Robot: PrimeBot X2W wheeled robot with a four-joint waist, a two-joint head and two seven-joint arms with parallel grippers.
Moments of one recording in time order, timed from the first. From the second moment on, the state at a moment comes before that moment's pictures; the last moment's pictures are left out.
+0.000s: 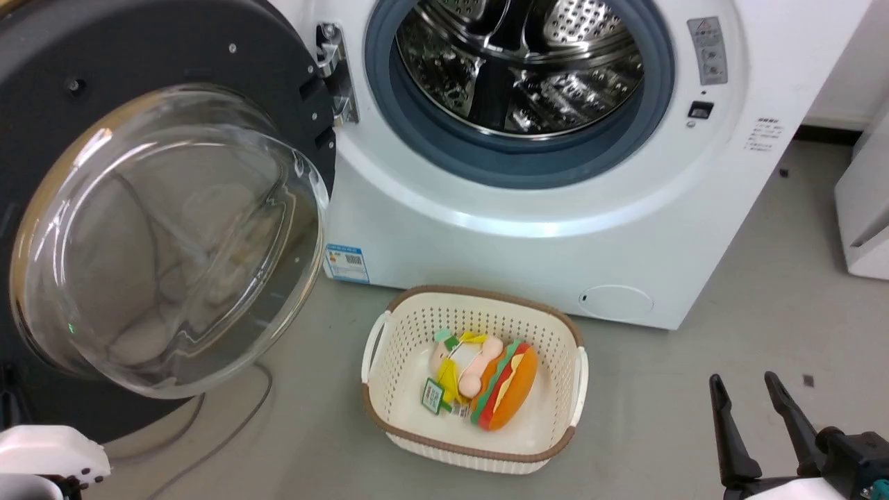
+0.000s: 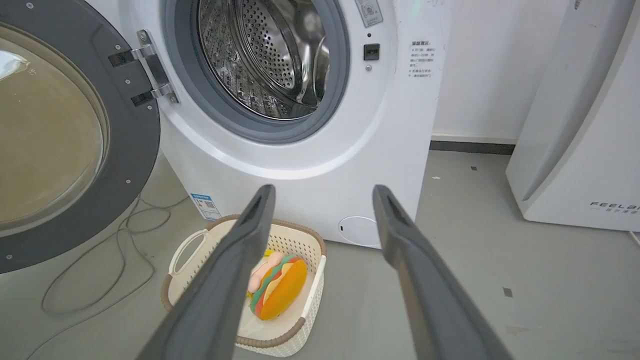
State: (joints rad) left arm -0.12 0.39 0.17 0.42 -0.47 0.19 -0.25; right arm 0.13 -0.05 -0.07 -0.06 0.15 0.13 -0.09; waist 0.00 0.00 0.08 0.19
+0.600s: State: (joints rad) left arm 0.19 0.20 0.05 0.13 -0.34 0.22 -0.26; right arm 0.16 -0.05 -0.05 -0.05 0.14 0.13 -0.08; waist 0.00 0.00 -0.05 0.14
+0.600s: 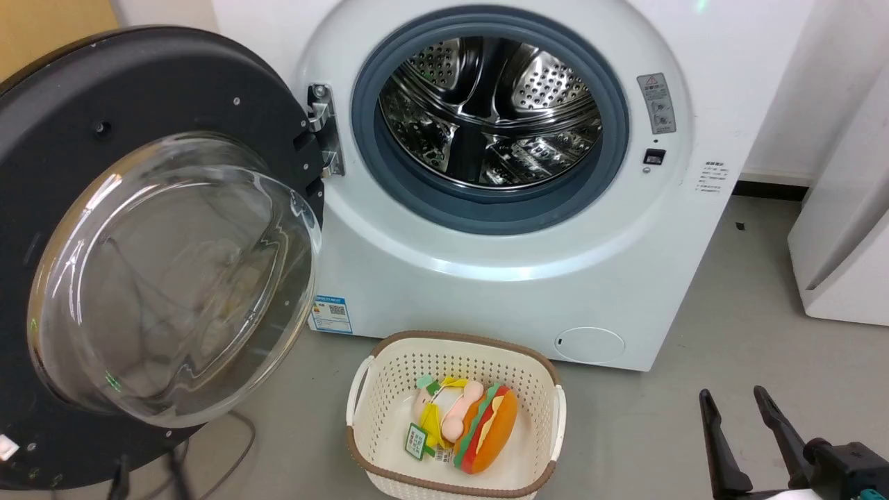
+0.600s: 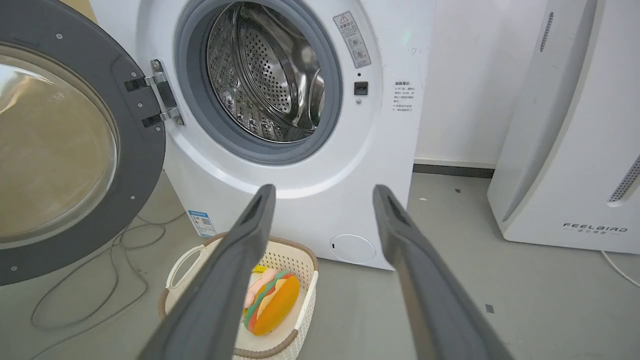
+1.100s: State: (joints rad) left arm 0.15 0.15 -0.17 0.07 -0.22 0.18 -0.24; right arm 0.17 -0.05 -0.05 -0.07 0.11 0.13 -0.04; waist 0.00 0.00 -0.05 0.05
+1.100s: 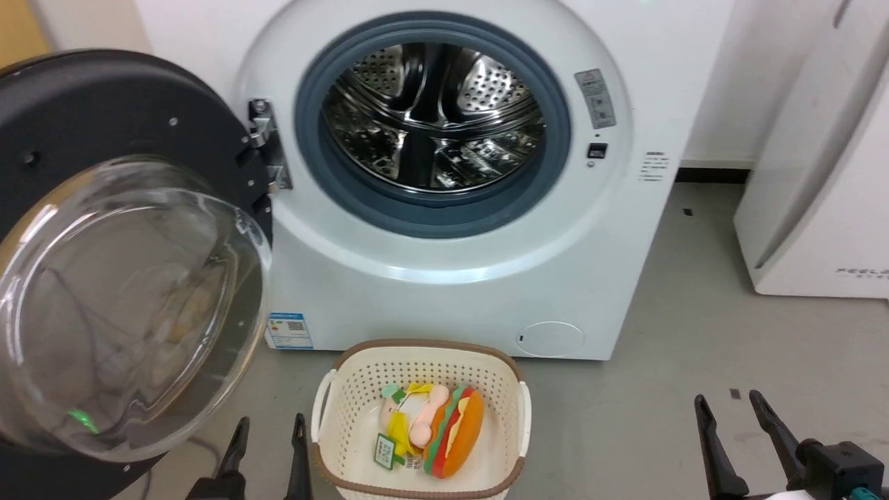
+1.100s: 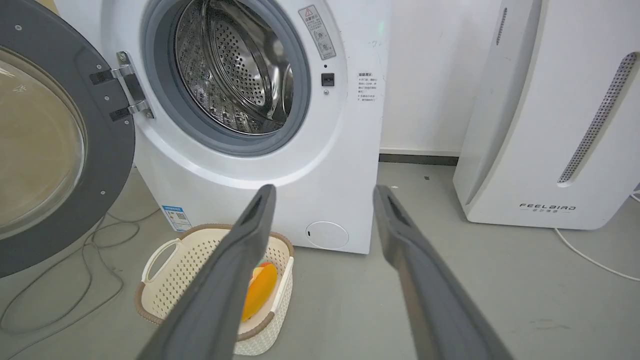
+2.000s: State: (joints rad) left arm 0.10 0.16 -0.20 0.13 -0.19 0.17 -0.21; right arm 0.17 -0.05 -0.03 -0.07 0.11 0.13 -0.04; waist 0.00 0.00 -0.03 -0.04
